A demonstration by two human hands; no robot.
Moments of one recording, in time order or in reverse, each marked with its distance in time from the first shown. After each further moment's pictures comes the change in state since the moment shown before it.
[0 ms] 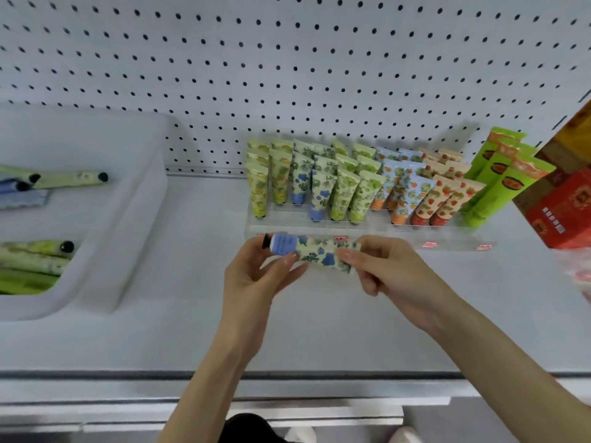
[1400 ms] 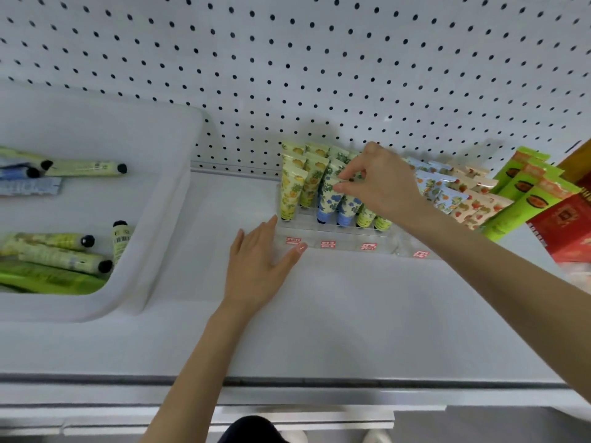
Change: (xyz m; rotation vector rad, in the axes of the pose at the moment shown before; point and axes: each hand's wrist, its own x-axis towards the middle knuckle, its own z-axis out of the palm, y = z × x) left_hand 0.074 -0.022 -0.072 1.261 -0.104 0.239; right_hand 0.112 -0.064 0.031 -1.121 0.339 -0.503
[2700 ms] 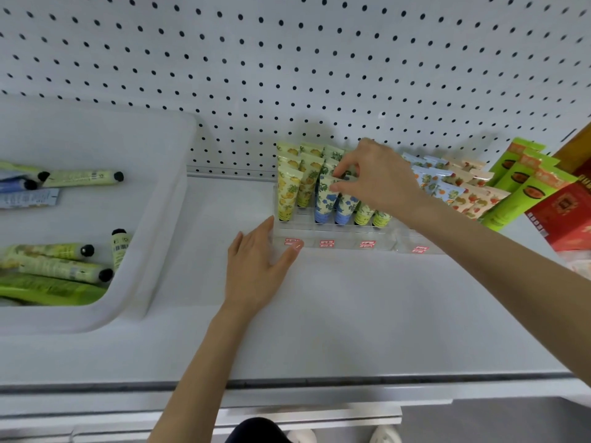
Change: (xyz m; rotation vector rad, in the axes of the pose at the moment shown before) left_hand -0.001 0.008 -0.006 -0.091 0.034 -0.005; right_hand 0.003 0.001 -0.004 -0.078 -0.040 -0.019
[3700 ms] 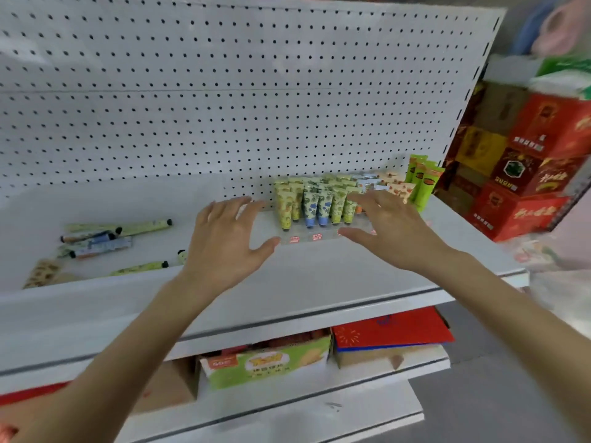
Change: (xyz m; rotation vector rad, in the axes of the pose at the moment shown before) left_hand -0.093 0.063 -0.193 0.553 0.064 0.488; right_hand -0.211 -0.100 -0.093 -0.118 0.017 0.160
